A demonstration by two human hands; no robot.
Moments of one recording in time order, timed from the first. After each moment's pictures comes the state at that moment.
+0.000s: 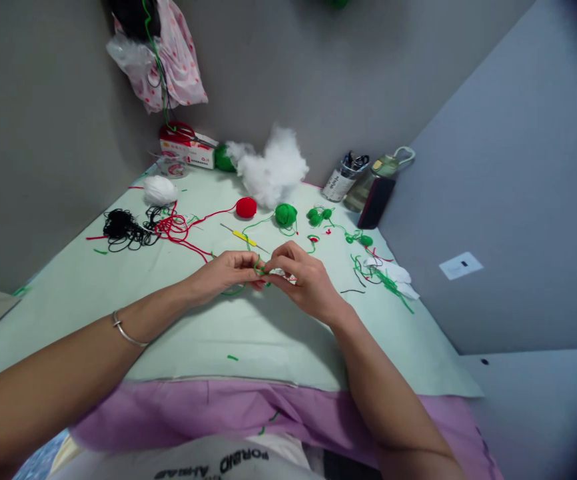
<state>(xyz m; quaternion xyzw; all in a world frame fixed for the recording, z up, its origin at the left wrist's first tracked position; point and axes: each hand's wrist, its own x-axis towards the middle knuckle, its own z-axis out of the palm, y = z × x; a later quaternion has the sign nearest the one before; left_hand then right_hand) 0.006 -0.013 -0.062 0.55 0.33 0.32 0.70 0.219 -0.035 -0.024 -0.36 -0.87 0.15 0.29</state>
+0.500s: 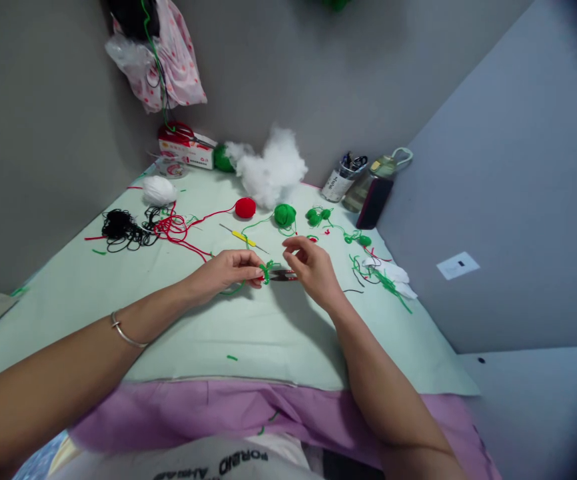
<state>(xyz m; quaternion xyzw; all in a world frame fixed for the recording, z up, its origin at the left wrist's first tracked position) 0.006 -0.013 -0.063 0.54 0.35 0.33 0.69 0.223 -0.016 -0.038 -0.54 -0.69 0.29 0.39</state>
